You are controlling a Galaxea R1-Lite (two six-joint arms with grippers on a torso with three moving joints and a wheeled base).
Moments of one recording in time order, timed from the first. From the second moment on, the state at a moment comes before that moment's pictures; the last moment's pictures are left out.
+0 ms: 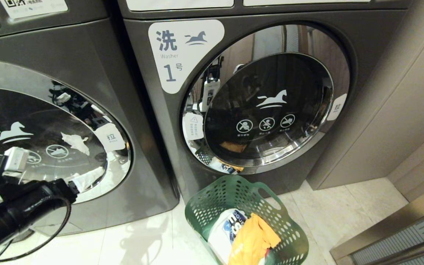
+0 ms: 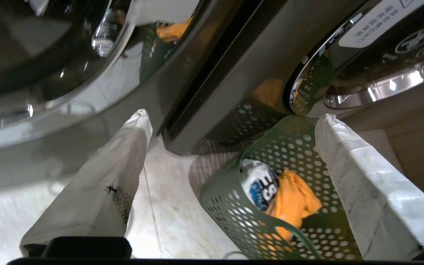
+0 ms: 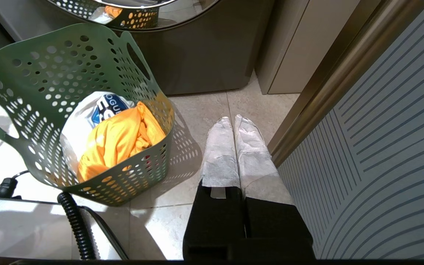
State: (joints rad) left arm 0.18 1.62 -0.24 -1.22 -0.49 -0.26; right arm -0.01 0.00 -0.07 0.18 0.03 -0.09
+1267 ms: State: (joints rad) left arm 0.22 2.07 -0.56 -1.52 -0.75 0.01; right arm -0.01 0.00 -0.07 0.18 0.03 -0.09
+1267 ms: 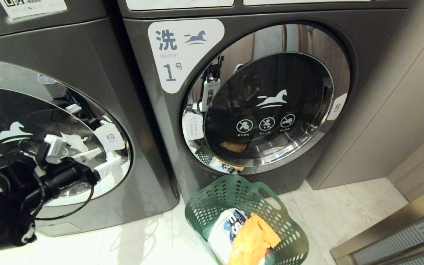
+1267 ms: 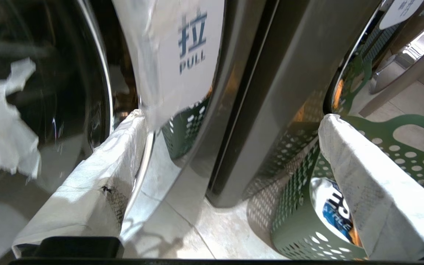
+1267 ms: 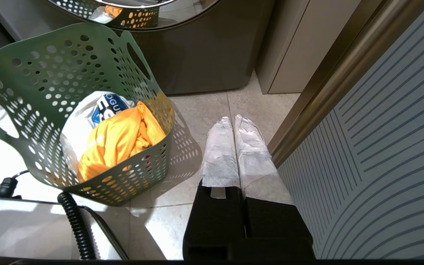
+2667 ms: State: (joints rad) left arm 0.16 2.19 -0.78 -1.52 -0.75 0.00; right arm -0.01 0.00 -0.07 0.18 0.03 -0.09
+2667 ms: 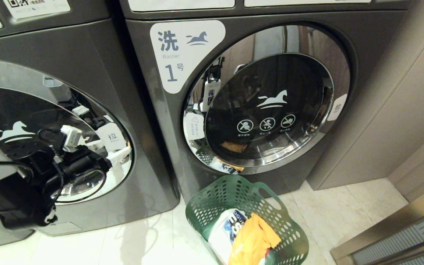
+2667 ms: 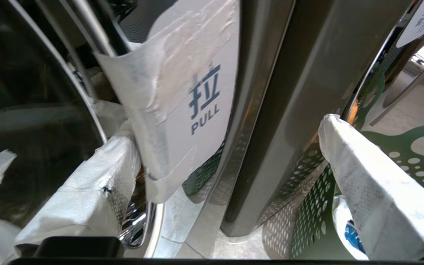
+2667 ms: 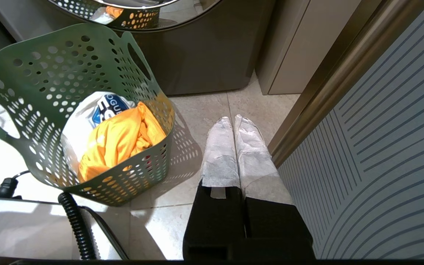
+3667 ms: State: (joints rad) left arm 0.11 2.20 -0.78 -1.53 -1.00 -0.03; right arm -0.01 0.00 -0.07 0.18 0.03 -0.09
